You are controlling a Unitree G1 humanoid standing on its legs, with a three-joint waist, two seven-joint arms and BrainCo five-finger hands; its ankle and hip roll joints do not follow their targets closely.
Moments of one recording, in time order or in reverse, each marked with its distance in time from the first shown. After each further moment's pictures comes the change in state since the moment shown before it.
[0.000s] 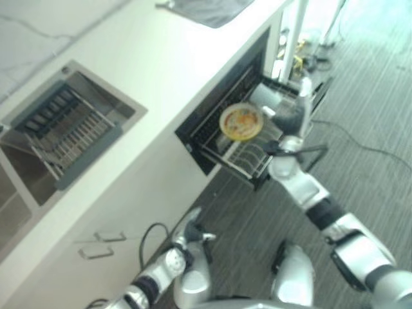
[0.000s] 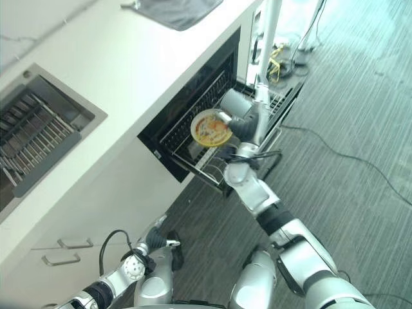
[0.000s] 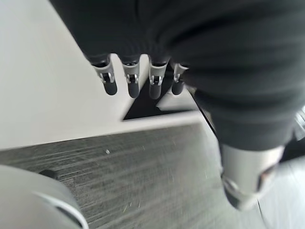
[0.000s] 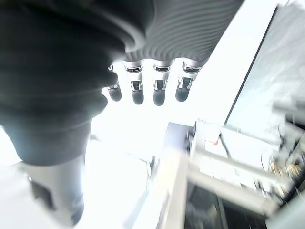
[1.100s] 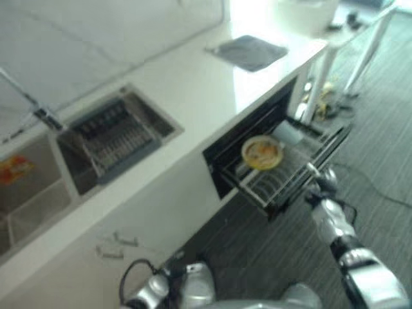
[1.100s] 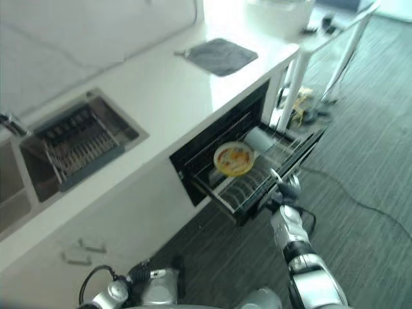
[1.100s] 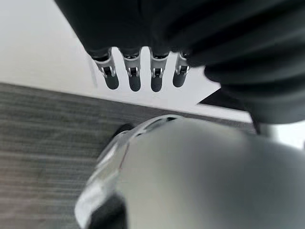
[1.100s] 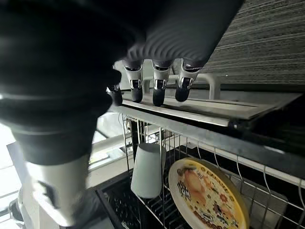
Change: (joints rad) left arm 0.003 0.064 -0.016 0.047 -0.119 0.178 -0.292; right arm 0.015 0.013 -0.319 0.728 0.897 -0.197 0.710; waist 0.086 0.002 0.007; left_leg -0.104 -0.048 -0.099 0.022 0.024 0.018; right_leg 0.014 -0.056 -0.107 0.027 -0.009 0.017
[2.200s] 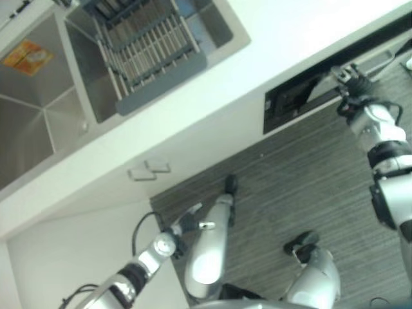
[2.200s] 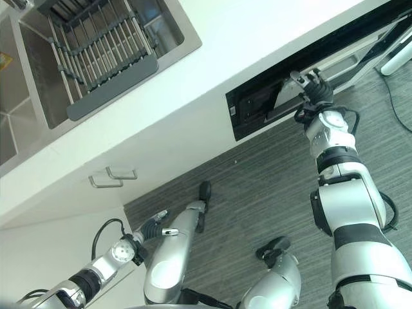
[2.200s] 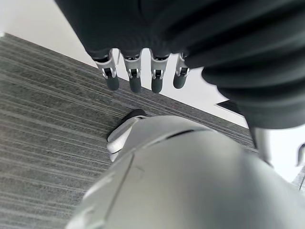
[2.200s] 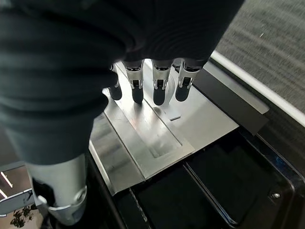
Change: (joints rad) left arm -0.090 0.100 -0.080 -0.234 -0.109 -0.153 -0.007; right arm -0.629 -0.259 0.177 0.246 0.046 0.193 0.262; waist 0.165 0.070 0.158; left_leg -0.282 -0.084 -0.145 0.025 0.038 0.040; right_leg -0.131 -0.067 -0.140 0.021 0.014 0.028
